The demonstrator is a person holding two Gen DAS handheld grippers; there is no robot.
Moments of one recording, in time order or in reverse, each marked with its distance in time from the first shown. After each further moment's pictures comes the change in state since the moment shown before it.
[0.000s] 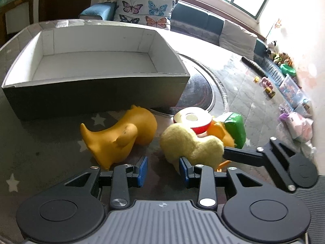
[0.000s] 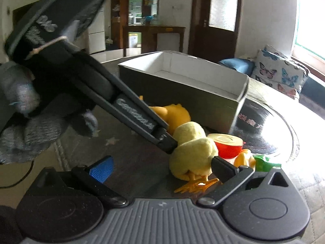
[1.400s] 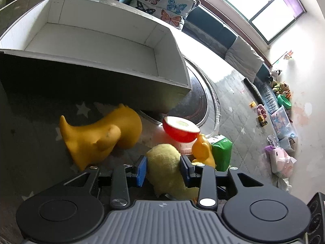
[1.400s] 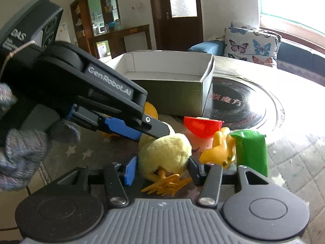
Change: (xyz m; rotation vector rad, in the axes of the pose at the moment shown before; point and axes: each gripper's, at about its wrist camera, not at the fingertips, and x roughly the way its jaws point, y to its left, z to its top) left arm 0.015 0.009 0.015 -0.256 0.027 -0.091; right arm 0.010 -0.041 -0.003 0.251 0.006 -0.061
